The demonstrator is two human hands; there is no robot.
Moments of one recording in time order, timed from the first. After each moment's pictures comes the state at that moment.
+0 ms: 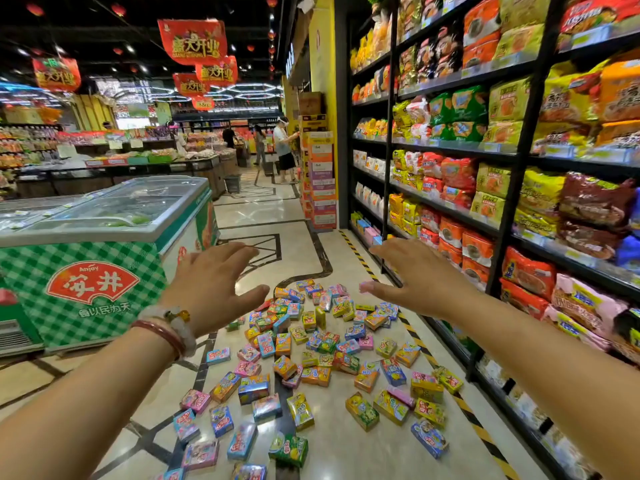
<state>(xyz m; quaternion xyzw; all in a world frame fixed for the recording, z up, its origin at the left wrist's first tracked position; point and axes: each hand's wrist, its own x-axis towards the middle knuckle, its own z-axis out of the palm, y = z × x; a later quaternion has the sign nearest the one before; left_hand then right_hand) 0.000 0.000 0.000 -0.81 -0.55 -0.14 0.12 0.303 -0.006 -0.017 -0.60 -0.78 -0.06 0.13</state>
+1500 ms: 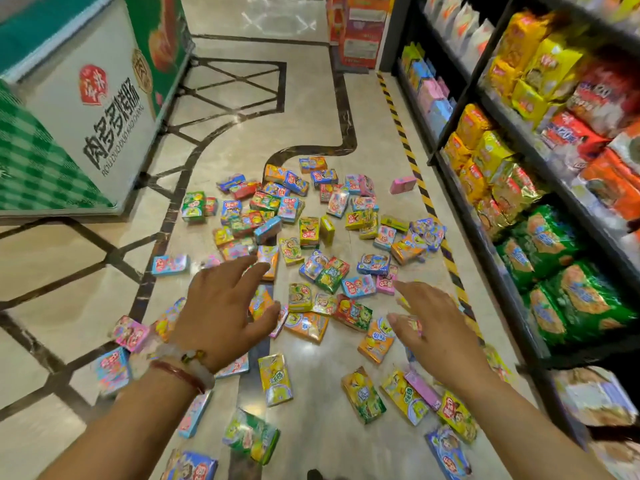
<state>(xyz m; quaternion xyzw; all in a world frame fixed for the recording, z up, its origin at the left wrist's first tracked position) 0.040 0.610 -0.392 -0.79 -0.58 -0.19 -0.01 0.343 0.592 -0.396 -0.64 -0.74 0.14 0.15</state>
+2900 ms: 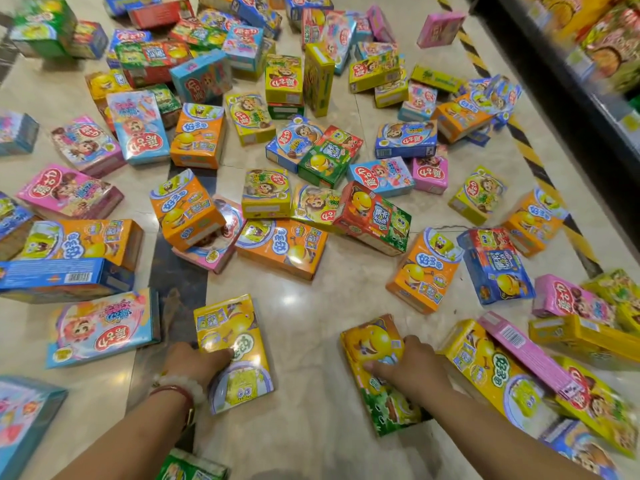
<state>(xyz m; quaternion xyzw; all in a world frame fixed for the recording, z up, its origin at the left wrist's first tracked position) 0.050 0.620 -1.057 -0.24 -0.81 -0.17 -0.50 0.365 0.604 -1.029 -0.80 -0.48 0.34 -0.11</state>
